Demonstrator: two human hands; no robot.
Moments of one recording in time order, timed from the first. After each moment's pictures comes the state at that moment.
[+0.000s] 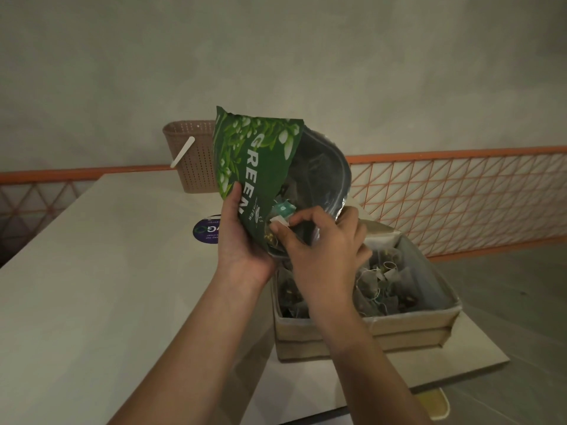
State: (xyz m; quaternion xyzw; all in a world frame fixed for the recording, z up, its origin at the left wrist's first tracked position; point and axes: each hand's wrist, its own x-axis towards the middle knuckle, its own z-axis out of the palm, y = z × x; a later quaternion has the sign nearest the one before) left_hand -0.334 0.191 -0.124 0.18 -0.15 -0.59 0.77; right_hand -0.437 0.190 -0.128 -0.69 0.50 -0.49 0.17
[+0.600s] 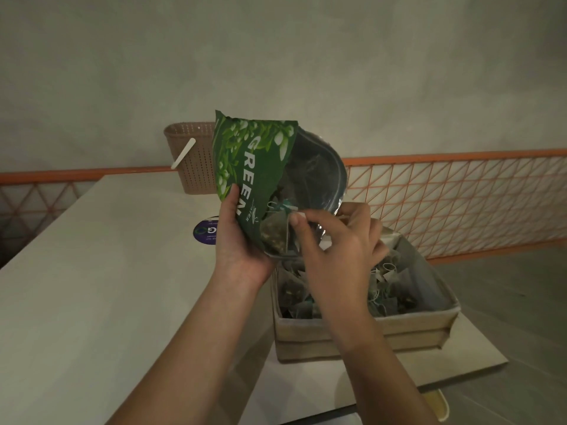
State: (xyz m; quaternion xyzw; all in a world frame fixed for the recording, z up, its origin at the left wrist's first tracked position) left_hand -0.331 0.191 -0.127 0.18 -0.14 -0.59 0.77; right_hand -0.452 0.188 -0.131 -0.69 0.45 -0.55 0.09
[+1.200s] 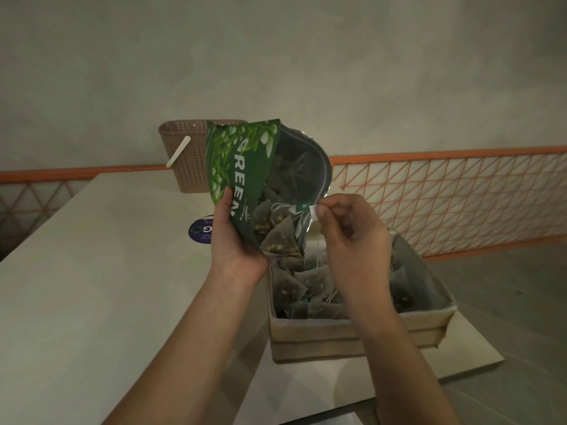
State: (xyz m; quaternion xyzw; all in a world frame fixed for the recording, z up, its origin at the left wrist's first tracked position) left_hand -0.329 0.183 -0.132 0.19 -0.12 -0.58 0.79; right_hand -0.477 0.177 -0.117 -0.66 0.32 -0.59 0.33
